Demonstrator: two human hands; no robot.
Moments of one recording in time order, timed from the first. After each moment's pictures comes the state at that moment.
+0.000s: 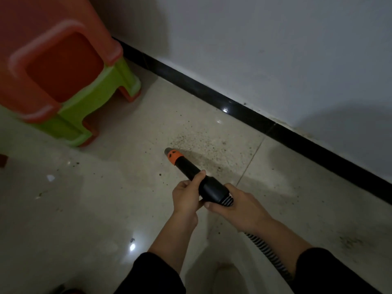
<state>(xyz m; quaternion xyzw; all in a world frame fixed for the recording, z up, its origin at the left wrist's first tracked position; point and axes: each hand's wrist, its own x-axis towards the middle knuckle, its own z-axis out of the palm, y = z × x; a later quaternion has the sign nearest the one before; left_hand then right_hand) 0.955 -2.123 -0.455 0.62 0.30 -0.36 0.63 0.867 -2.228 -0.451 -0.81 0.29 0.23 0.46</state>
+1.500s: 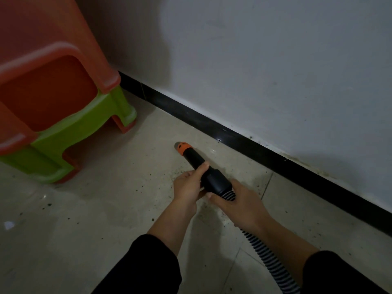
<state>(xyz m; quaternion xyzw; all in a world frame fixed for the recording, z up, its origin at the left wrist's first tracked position) 1.069 -2.181 -0.504 0.59 0.19 -0.37 0.69 0.965 -2.267 -0.496 -0.83 0.32 0.06 0.45</state>
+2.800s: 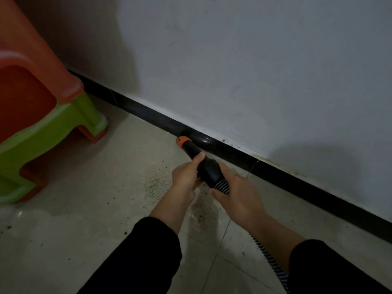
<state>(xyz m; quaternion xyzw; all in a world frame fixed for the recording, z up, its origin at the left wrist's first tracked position) 1.074 -2.263 -0.513 0.58 0.19 -0.40 0.68 0.950 -2.326 -0.482 -0.91 0.29 0.01 0.30</state>
